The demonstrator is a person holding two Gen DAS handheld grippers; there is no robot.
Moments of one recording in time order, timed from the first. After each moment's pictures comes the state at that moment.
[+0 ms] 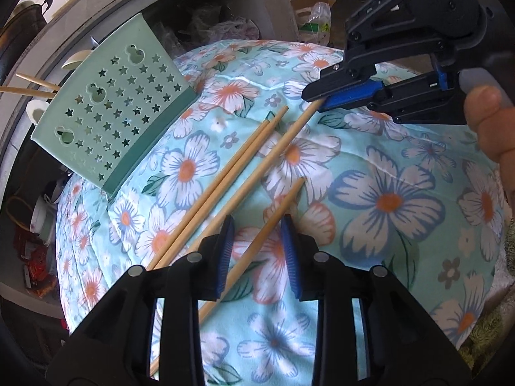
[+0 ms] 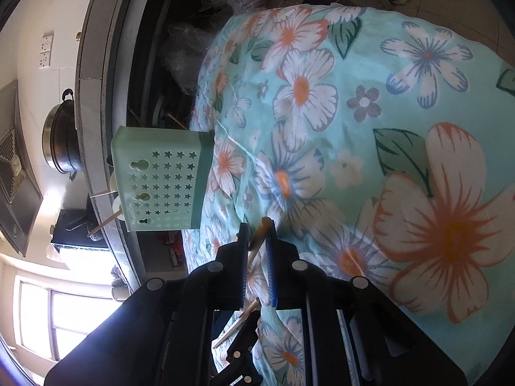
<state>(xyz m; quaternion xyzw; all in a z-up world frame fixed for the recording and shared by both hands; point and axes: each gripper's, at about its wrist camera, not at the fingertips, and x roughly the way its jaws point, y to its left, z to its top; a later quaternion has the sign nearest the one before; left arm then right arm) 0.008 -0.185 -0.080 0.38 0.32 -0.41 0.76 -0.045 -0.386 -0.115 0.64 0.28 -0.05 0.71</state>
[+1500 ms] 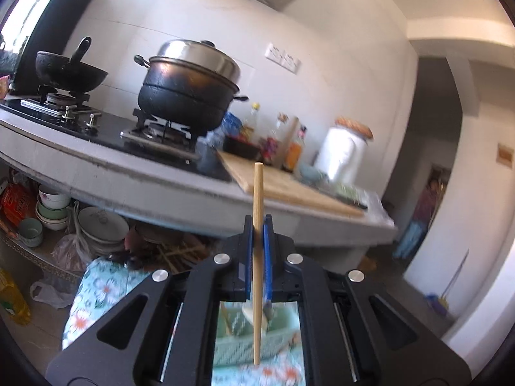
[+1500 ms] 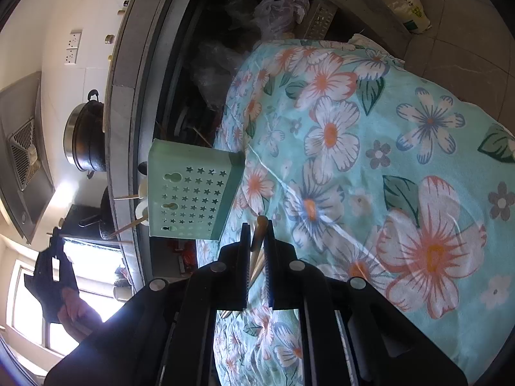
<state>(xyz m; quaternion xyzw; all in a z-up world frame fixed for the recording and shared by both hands) 0.180 -0.064 0.201 -0.15 0.14 -0.37 0.91 -0.056 -0.398 -0.087 0.62 0.24 -0.04 0.74</state>
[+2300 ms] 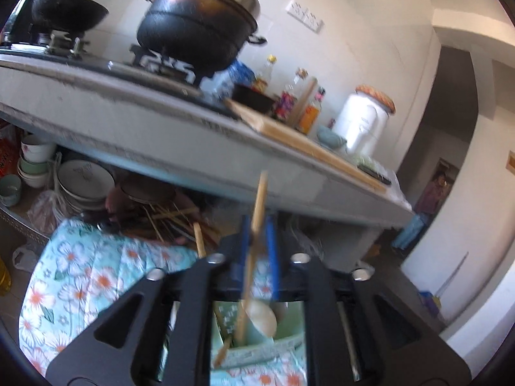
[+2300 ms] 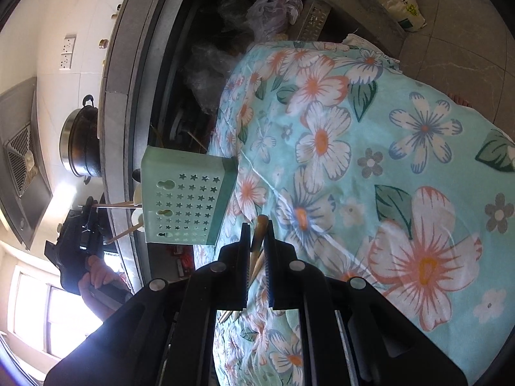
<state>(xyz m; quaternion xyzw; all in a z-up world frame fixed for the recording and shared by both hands) 0.238 -0.127 0.121 -0.14 0.23 -0.37 0.89 -0.056 -0.405 -0.091 0.62 0.24 -0.05 0.74</state>
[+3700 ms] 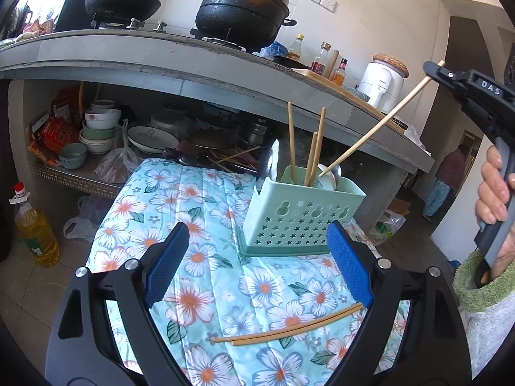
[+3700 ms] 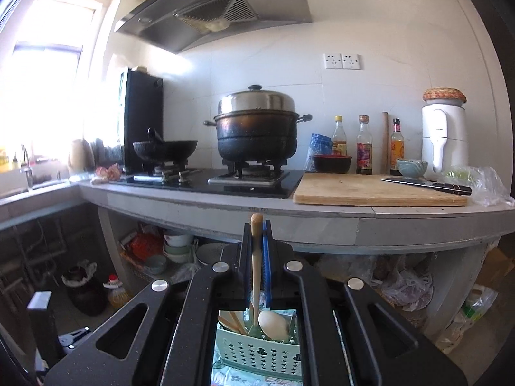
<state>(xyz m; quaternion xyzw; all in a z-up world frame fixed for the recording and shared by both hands) 0.121 0.007 0.045 -0.09 0.26 -0.31 0.91 0.066 -0.255 0.219 0.01 0.09 -0.01 1.00</state>
